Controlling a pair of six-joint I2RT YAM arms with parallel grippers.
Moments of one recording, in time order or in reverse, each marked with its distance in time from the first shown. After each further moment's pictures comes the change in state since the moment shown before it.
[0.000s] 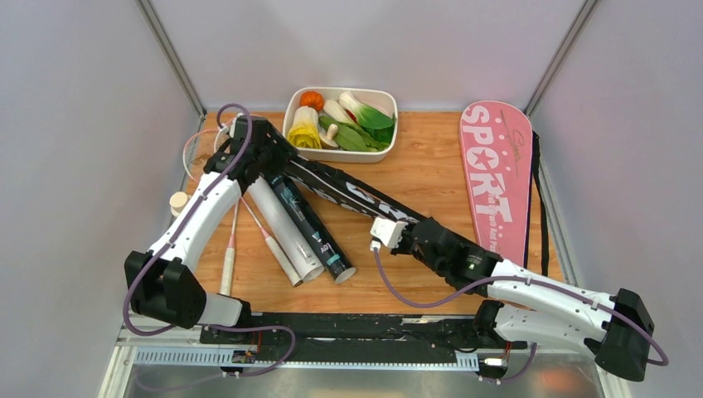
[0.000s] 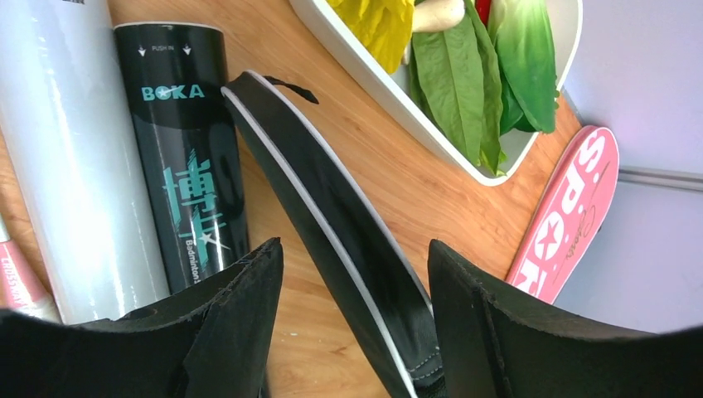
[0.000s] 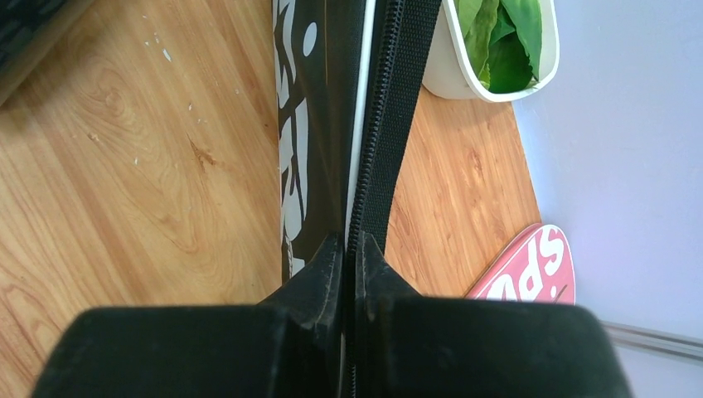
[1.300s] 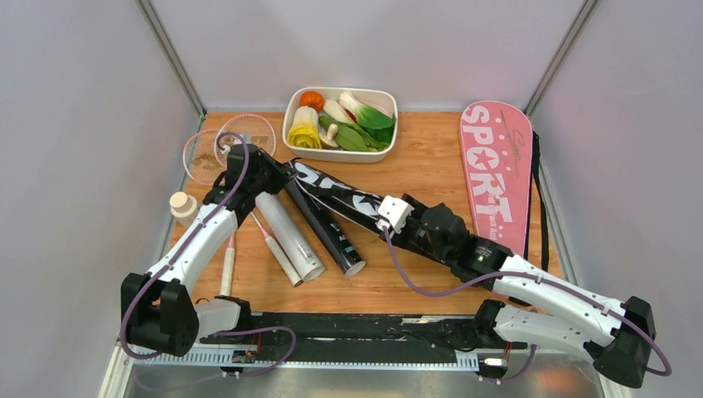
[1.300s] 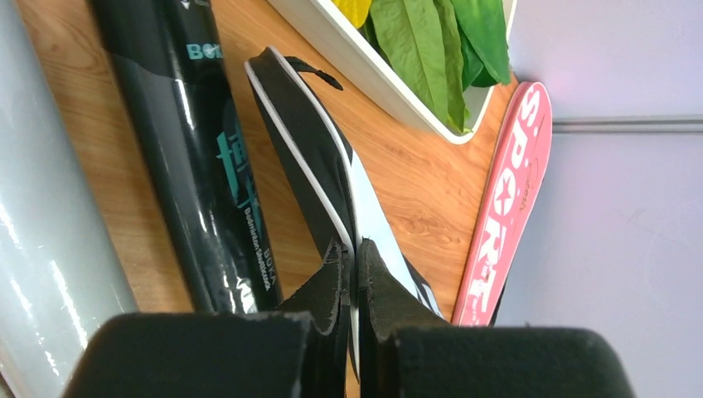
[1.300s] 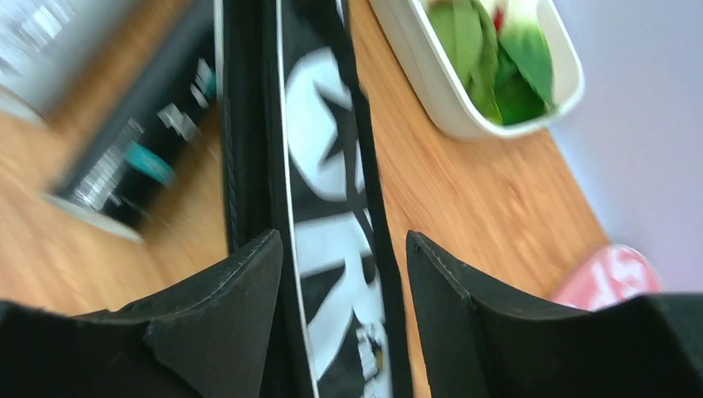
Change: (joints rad) left arm 0.037 -0.162 -0.370 0.375 0.178 -0.004; right arm -0.064 -0.026 0.075 -0.020 -0.100 0.125
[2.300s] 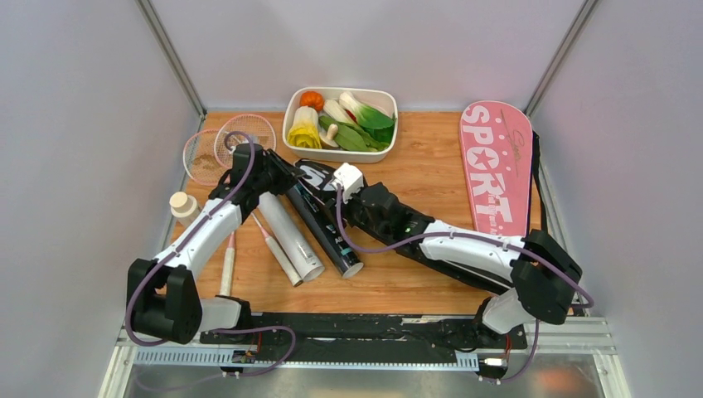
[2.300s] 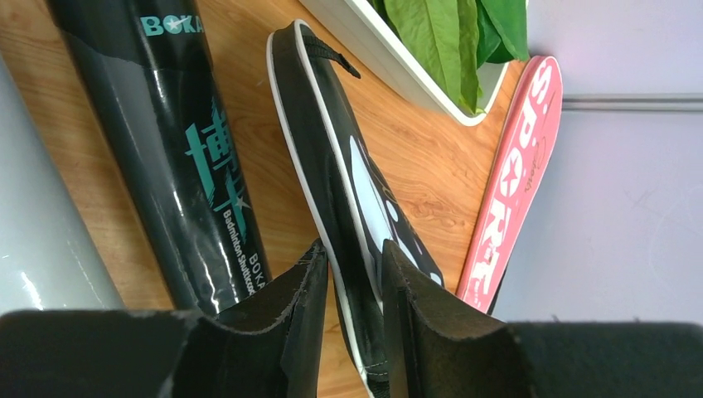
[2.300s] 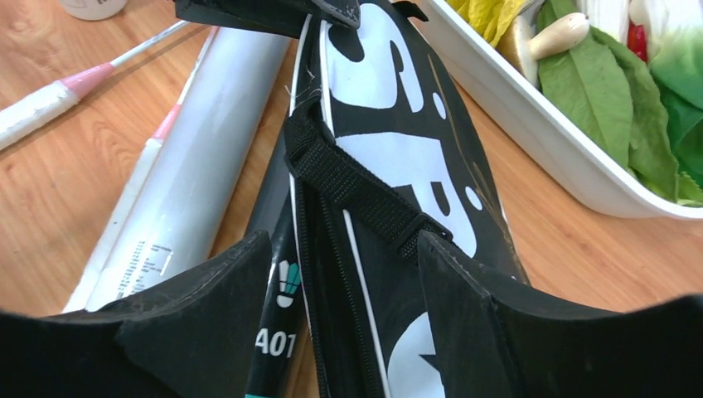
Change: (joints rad) left arm 0.000 0.069 0.000 0.019 0.072 -0.006; right arm 0.027 0.579 0.253 0.421 -0.079 0.494
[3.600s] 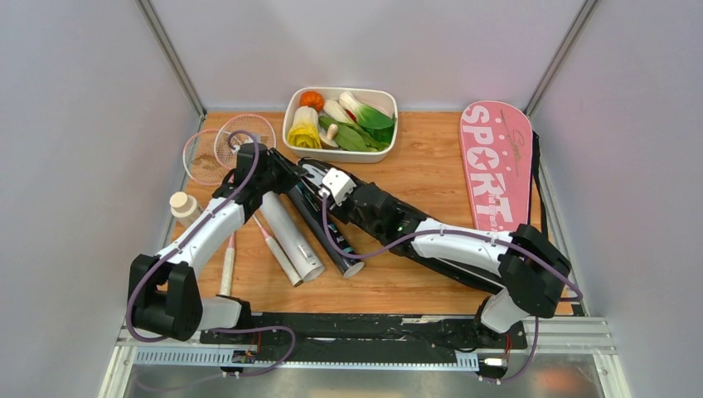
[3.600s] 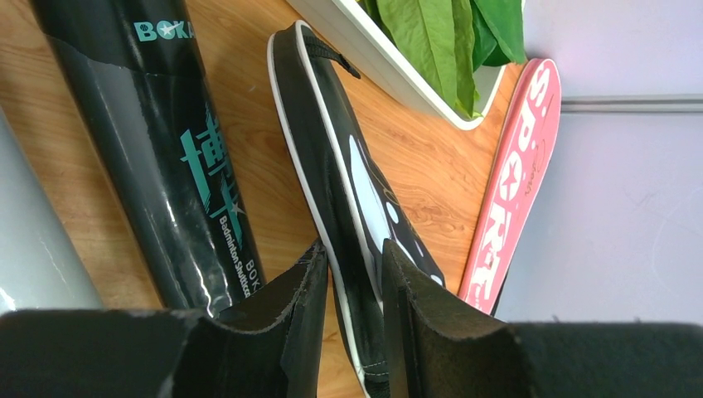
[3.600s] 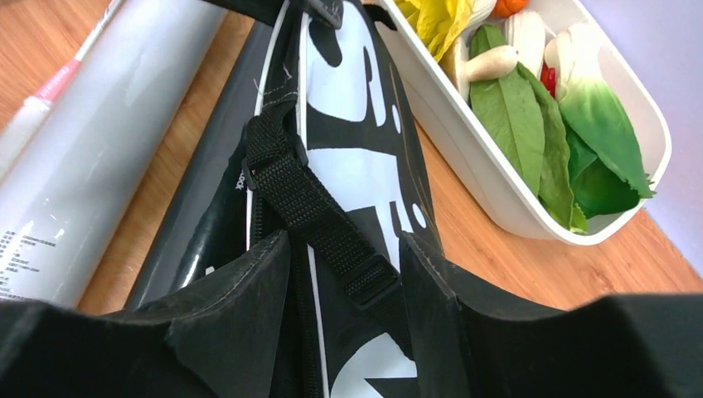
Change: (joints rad) left arm -0.023 0.021 0.000 0.038 -0.025 -0.007; right arm 0.009 0.063 0.043 0.018 0.103 -0.259
